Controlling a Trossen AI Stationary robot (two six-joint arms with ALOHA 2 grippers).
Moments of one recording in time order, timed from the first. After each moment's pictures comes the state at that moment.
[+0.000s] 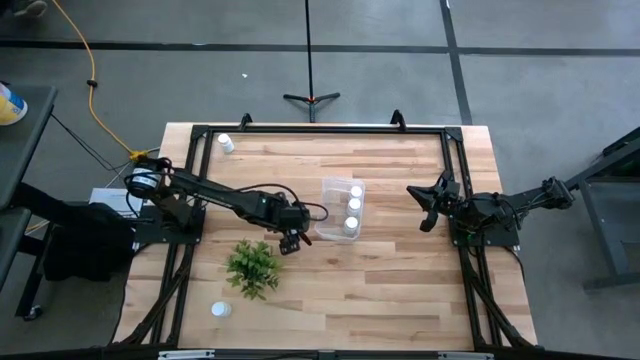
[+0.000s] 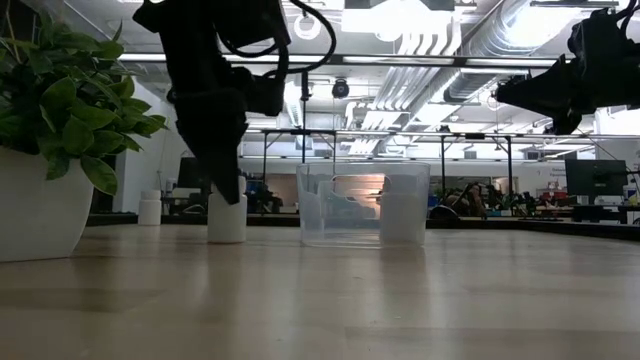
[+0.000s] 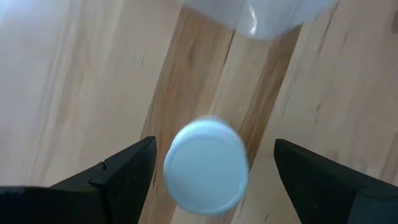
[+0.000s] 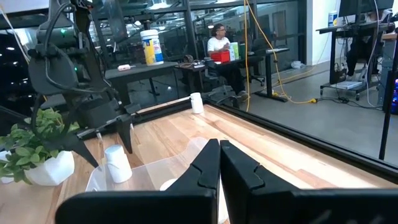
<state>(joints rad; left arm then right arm) -0.12 1.68 1.07 -0.65 -0.20 -0.39 0.28 0.05 0.01 0.07 0.73 0.15</state>
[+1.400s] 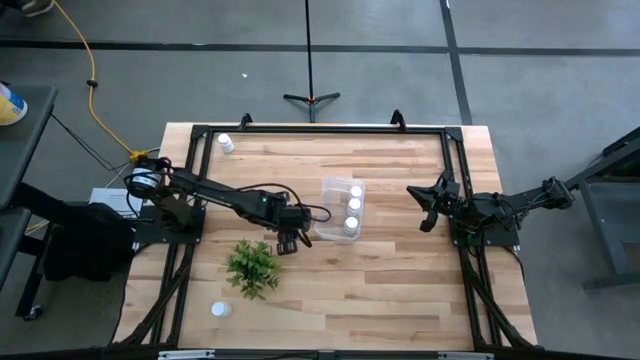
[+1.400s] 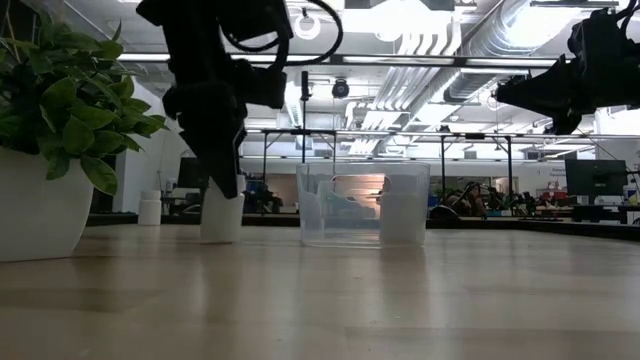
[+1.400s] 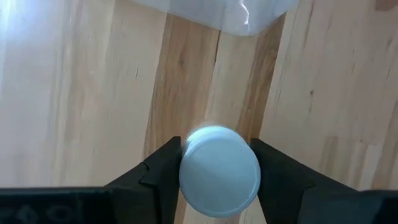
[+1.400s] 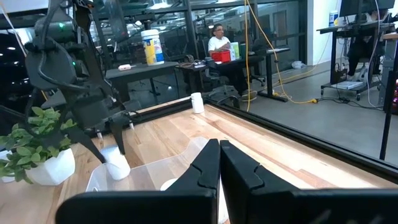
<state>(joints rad) -0.12 1.68 1.10 -0.69 -0.19 -0.26 0.28 0.05 0.01 0.07 0.73 0.15</state>
